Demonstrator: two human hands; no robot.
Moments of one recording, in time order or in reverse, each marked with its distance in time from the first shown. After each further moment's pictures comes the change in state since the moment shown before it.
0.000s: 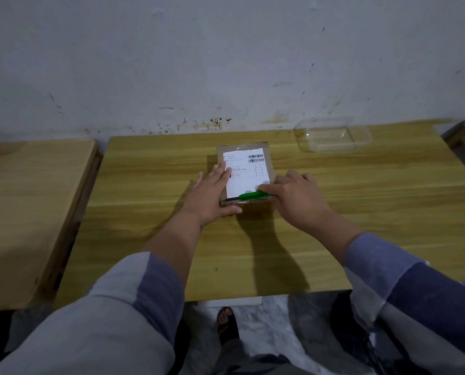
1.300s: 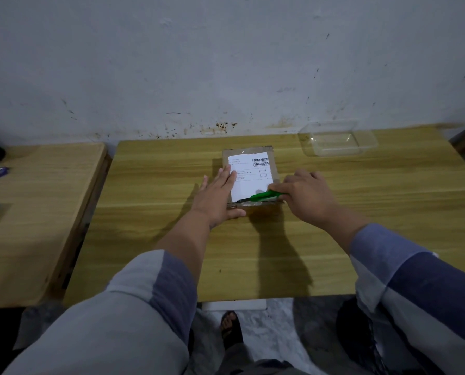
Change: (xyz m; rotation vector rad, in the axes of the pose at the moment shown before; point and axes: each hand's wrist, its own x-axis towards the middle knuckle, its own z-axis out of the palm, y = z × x) left_hand -0.003 0.013 -0.007 0.064 -0.063 -0.056; right_hand 0.008 0.019 -0.001 -0.062 -0.077 0.015
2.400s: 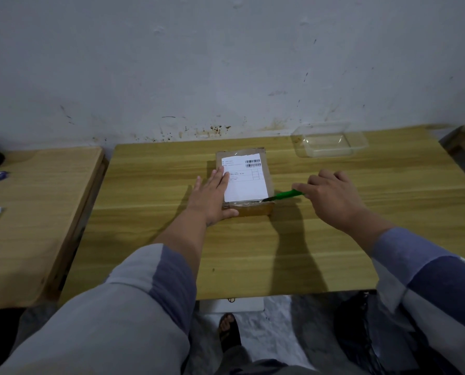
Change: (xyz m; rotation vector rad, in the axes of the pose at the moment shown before) left_hand 0.000 0.009 -0.007 0.088 -0.059 -0.037; right_hand -0.033 0.061 0.011 -0.154 0.208 -0.046
